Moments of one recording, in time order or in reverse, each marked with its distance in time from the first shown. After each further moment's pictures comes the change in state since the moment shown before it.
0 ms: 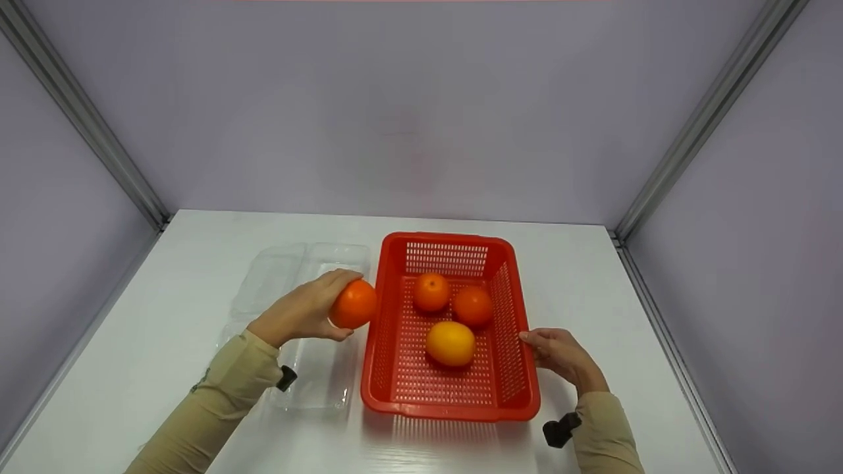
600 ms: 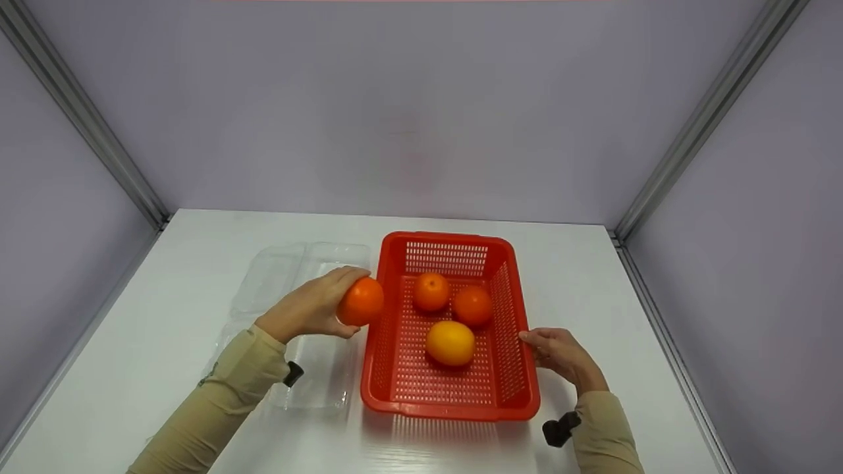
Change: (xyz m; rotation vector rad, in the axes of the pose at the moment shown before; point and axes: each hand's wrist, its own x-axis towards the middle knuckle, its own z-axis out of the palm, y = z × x) left_hand 0.013 0.006 -0.001 -0.013 -0.084 -0.046; right_hand -0.001 0.000 -0.001 0.021 0.000 0.004
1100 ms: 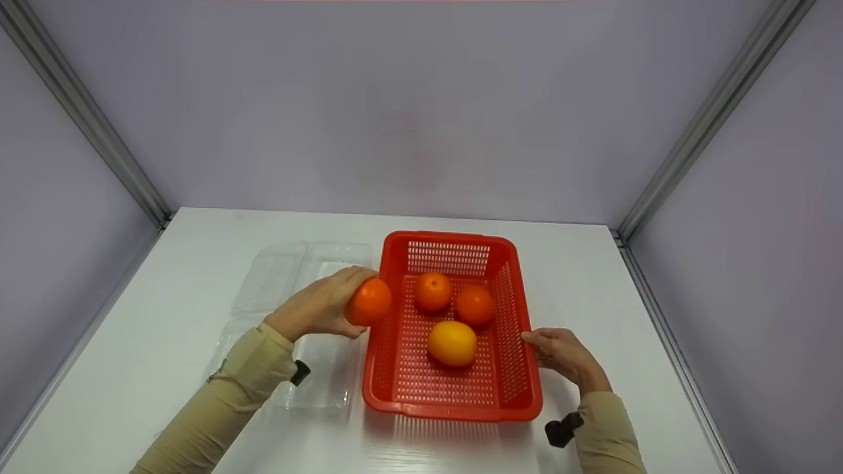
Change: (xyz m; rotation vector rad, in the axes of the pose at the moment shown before) left_hand 0.006 0.004 0.003 0.008 -0.009 0.004; right_hand 0.001 -0.002 0.000 0.010 0.002 0.019
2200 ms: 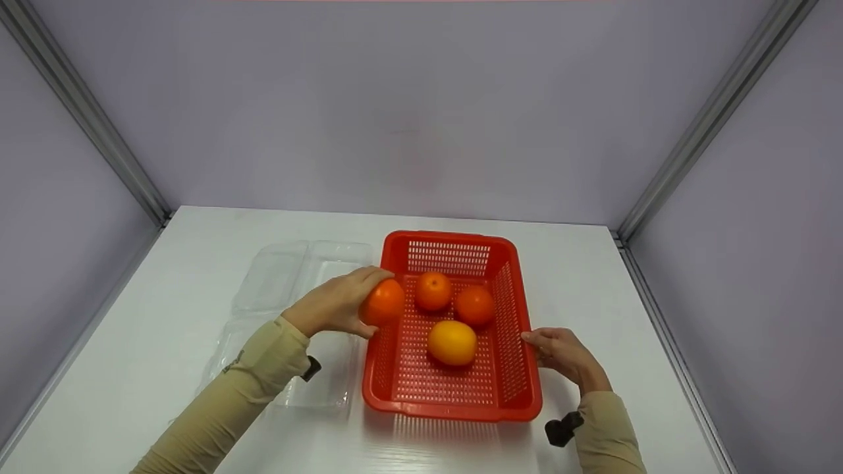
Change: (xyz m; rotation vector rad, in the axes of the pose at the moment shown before) left_hand 0.018 0.008 0.009 0.040 -0.051 0.042; right_hand 0.001 -0.001 -0.001 -0.051 0.007 0.009
